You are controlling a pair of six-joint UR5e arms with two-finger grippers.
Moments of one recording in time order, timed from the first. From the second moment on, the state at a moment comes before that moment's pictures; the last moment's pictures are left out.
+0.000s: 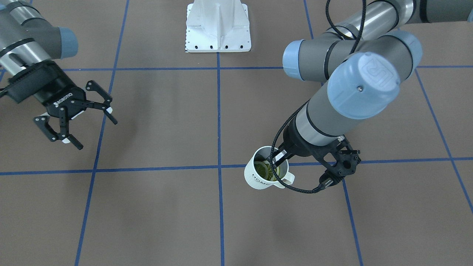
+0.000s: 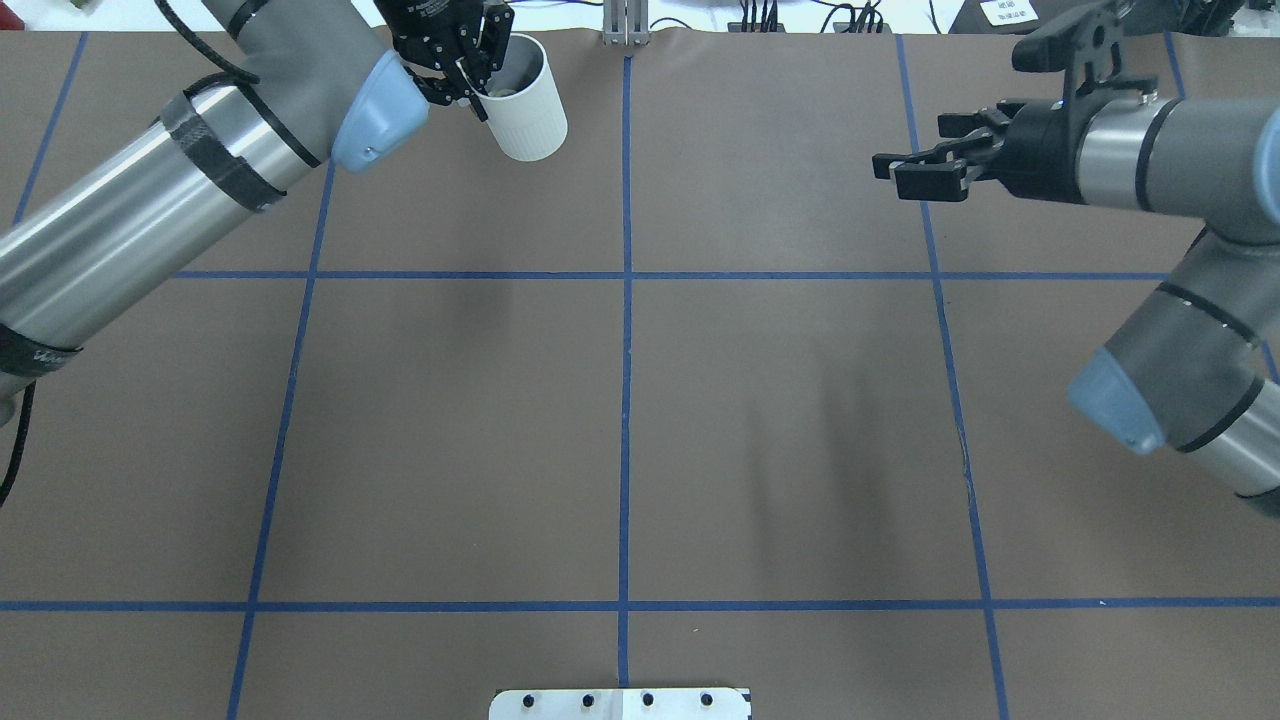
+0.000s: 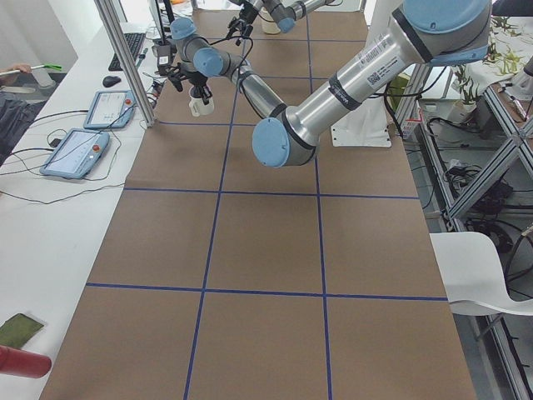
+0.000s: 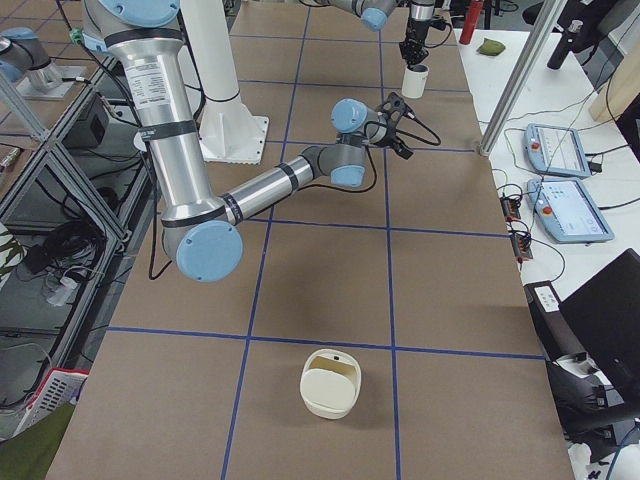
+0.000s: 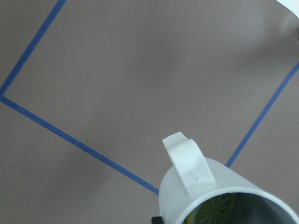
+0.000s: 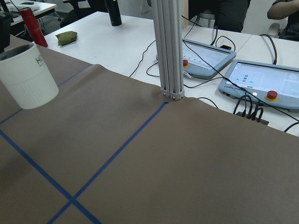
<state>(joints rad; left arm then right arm) -0.97 -2.55 -1.30 -1.54 -2.36 -1.52 0.87 -1.32 1.77 -0.55 1.82 0.67</state>
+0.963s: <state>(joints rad) -0.89 -2.62 -1.24 -1.56 -2.53 -1.60 0.47 -1.25 1.78 -0.57 1.30 0.59</state>
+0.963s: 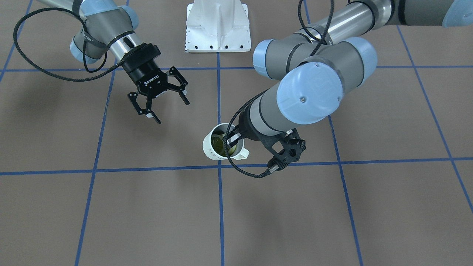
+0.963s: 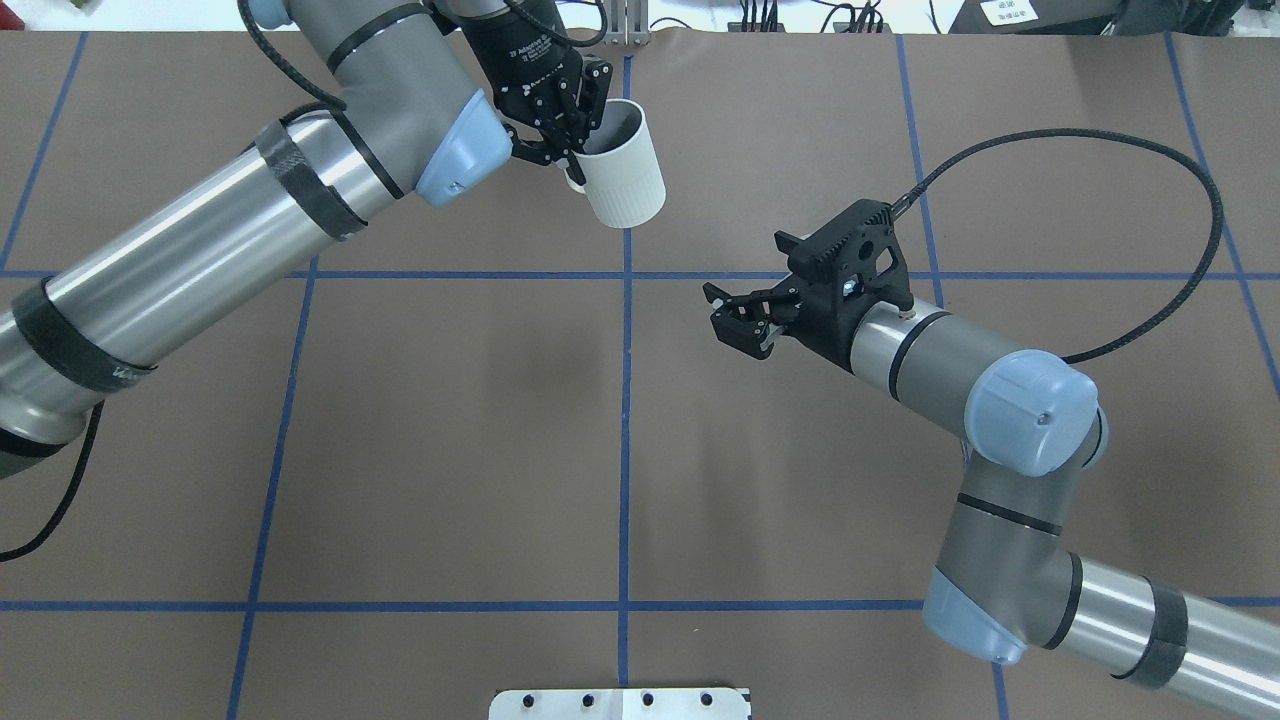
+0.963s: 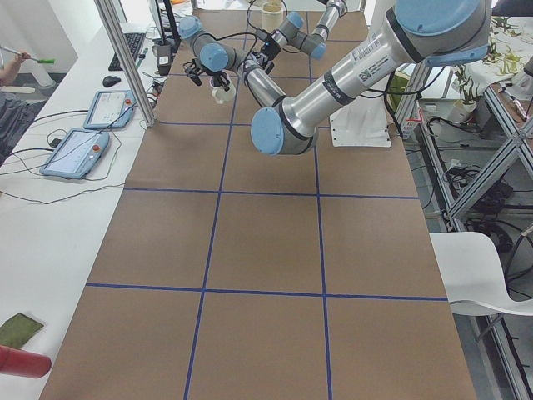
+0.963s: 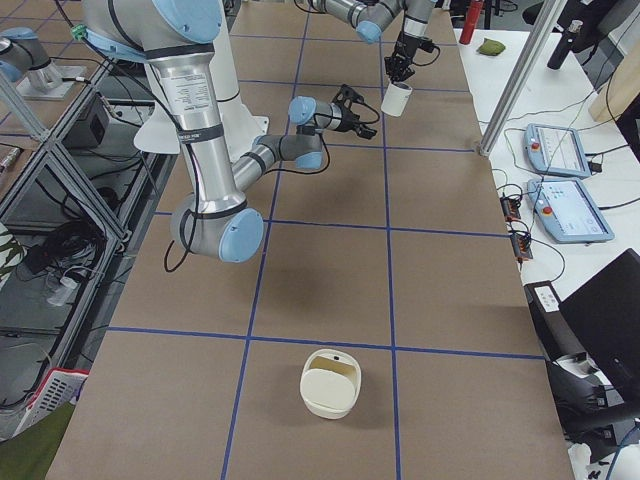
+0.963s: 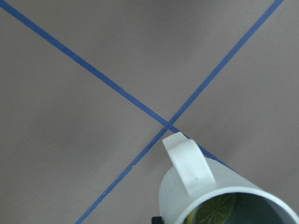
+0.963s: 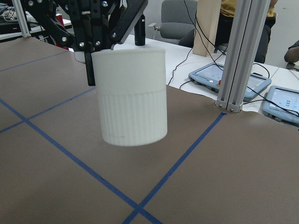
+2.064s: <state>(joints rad) -0.78 -2.68 -1.20 -1.61 -2.52 -1.63 0.42 -1.23 1.78 -0.61 1.23 0.54</state>
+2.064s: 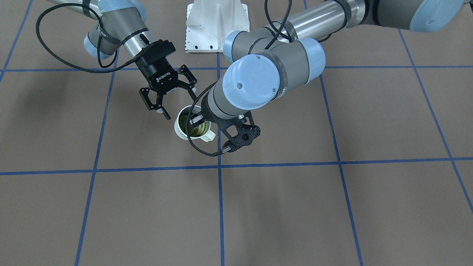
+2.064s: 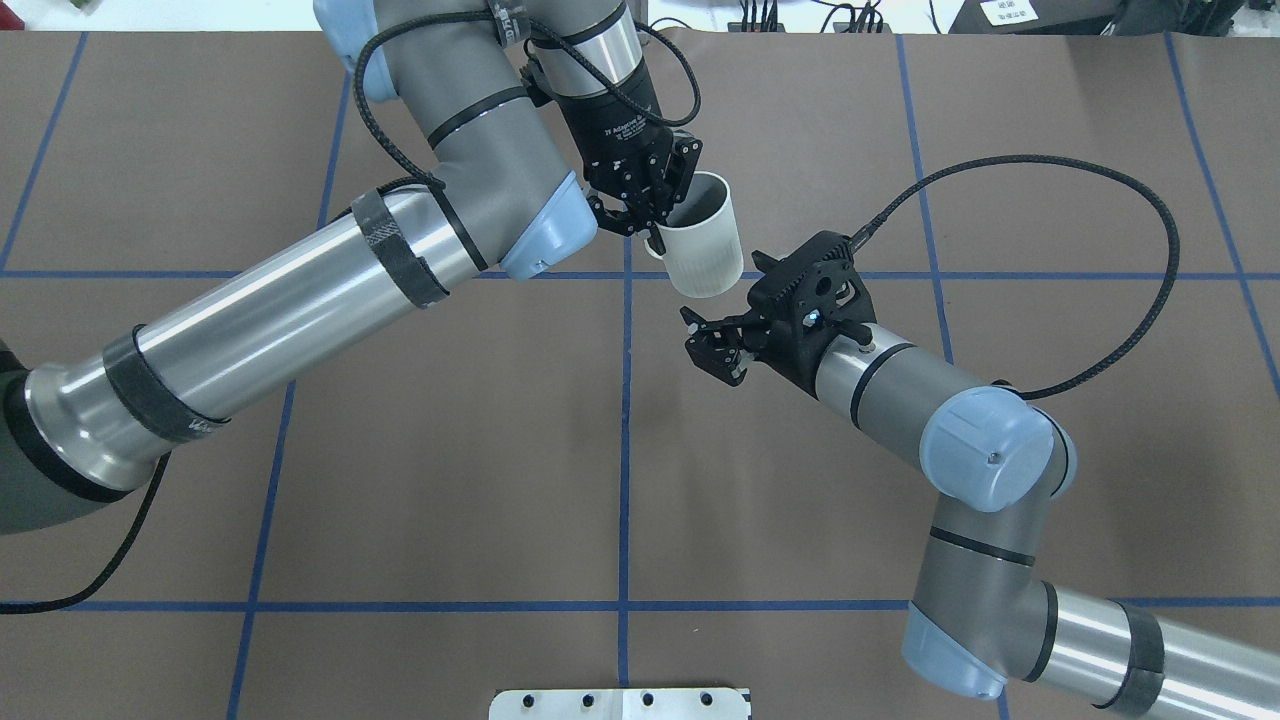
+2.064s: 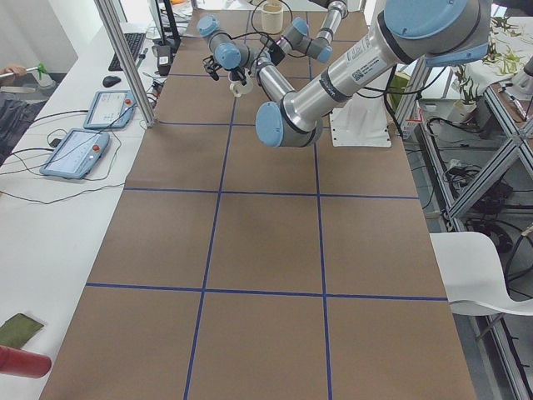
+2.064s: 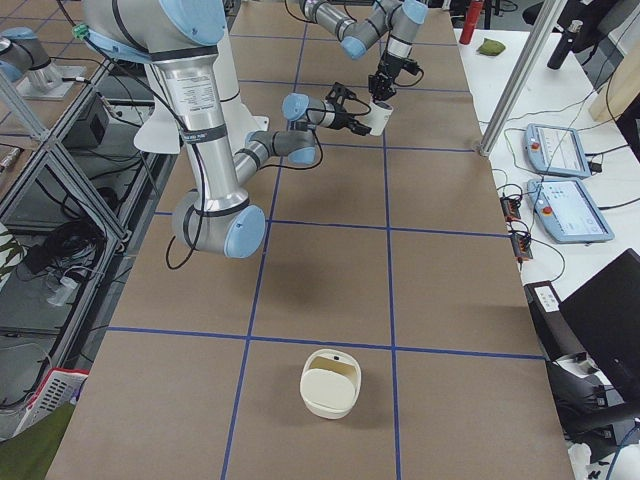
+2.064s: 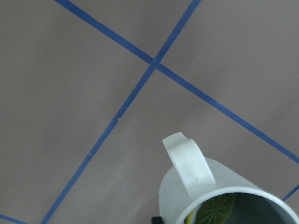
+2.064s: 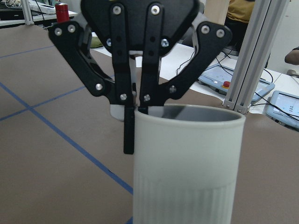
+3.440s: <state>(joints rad) -0.76 -2.68 -1.22 -1.62 -2.53 -1.64 0.42 -1.23 1.77 -0.61 1.23 0.54</state>
